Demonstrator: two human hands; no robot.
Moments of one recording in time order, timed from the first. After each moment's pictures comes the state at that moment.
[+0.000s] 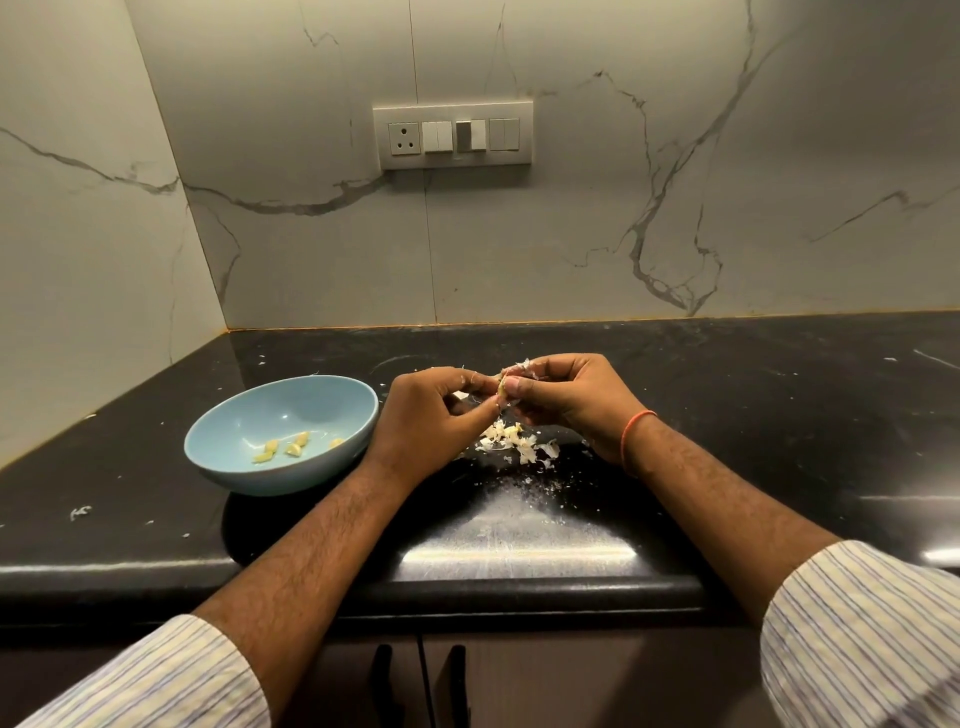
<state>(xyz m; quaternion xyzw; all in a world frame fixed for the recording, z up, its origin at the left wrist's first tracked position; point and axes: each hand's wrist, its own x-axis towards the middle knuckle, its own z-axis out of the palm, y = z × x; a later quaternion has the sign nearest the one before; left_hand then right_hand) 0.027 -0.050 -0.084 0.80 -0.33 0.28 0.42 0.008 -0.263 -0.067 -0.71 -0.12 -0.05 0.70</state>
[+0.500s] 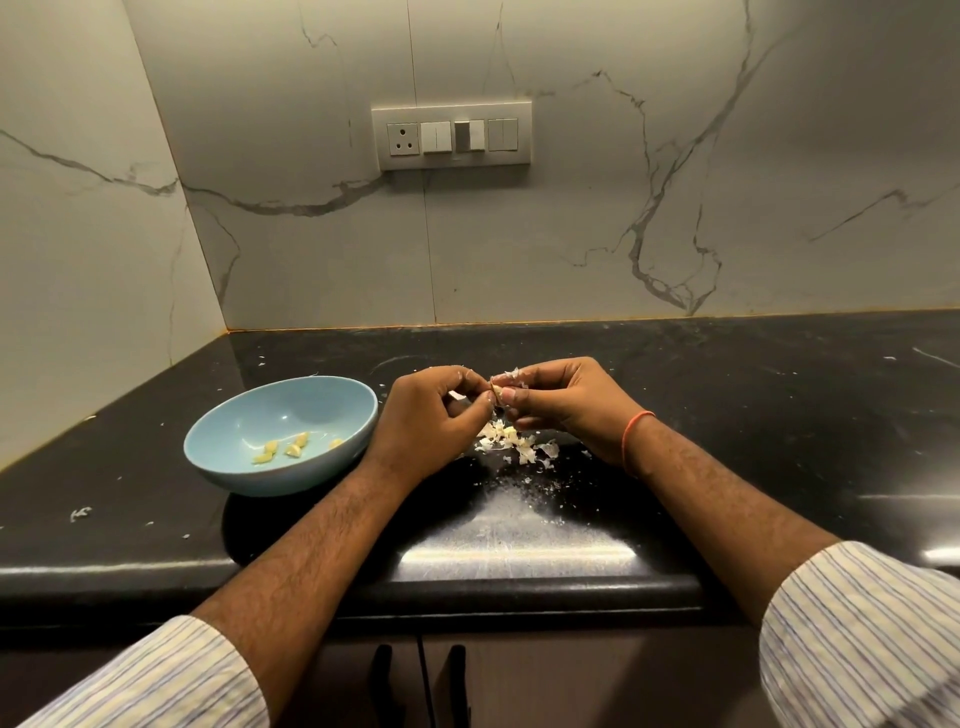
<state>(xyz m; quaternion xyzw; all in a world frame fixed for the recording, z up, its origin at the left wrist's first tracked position) 0.027 -0.050 -0.085 0.81 -0.31 0.27 0.41 0.006 -0.263 -0.068 -0.74 -0.15 -0.03 0.66</state>
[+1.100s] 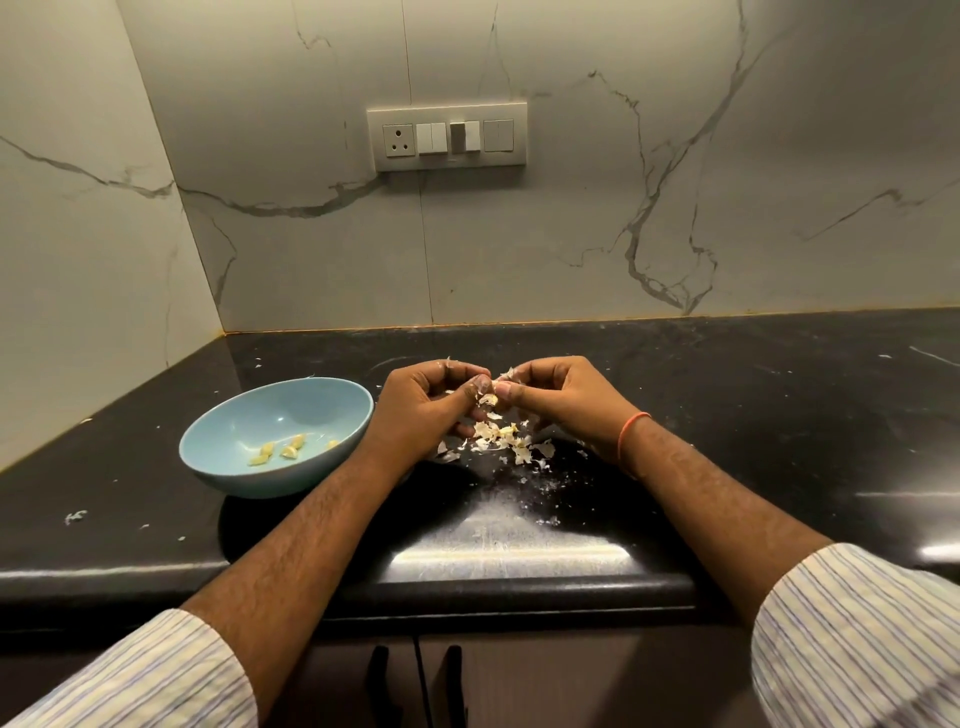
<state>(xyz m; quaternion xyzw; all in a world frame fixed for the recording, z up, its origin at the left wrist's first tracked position) 0.028 -0.050 -0.078 0.75 -0.24 0.10 0.61 0.011 -0.264 -0.070 -0.78 -0.16 -0.07 0.60</state>
